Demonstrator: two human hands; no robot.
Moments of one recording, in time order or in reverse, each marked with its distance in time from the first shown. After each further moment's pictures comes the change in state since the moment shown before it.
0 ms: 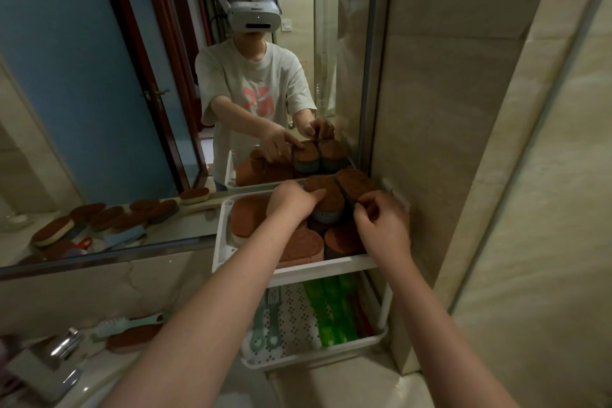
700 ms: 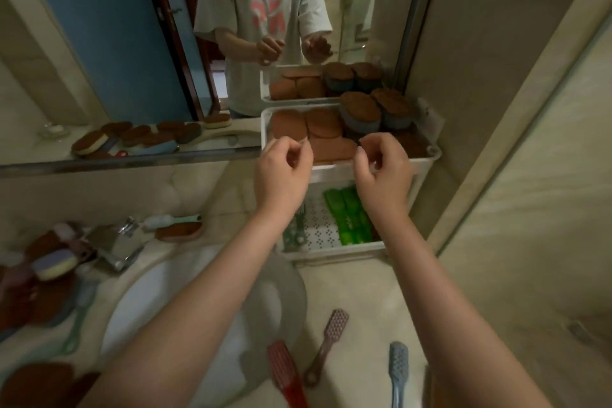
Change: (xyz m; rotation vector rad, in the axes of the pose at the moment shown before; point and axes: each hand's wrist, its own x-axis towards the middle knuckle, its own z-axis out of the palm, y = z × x) left_hand -0.145 -0.096 -0.038 -0.252 0.427 0.319; right_hand -0.099 -0.050 0.016 0.117 0.161 -0.300
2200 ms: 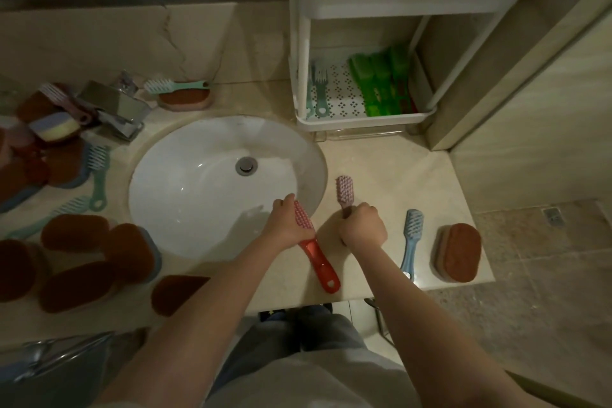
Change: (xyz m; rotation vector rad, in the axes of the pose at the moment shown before) left_hand -0.239 -0.182 -0.009 0.278 -0.929 -0.670; right_hand -0.287 0.037 0.024 -0.702 -0.901 0.928
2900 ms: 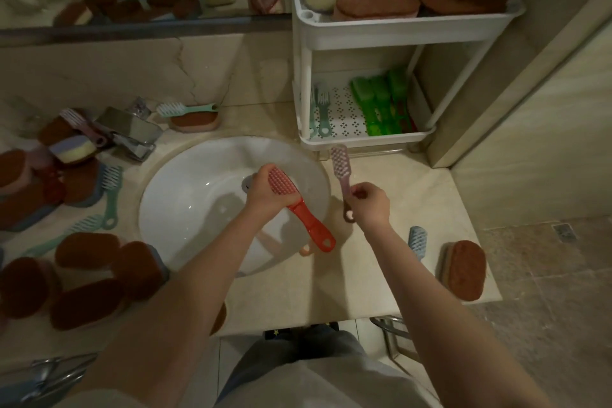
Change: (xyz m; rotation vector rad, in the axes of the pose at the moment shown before) left_hand 0.019 0.021 -0.075 -0.388 0.293 0.057; right_hand 0.028 -0.027 -0.043 0.629 0.028 -0.138
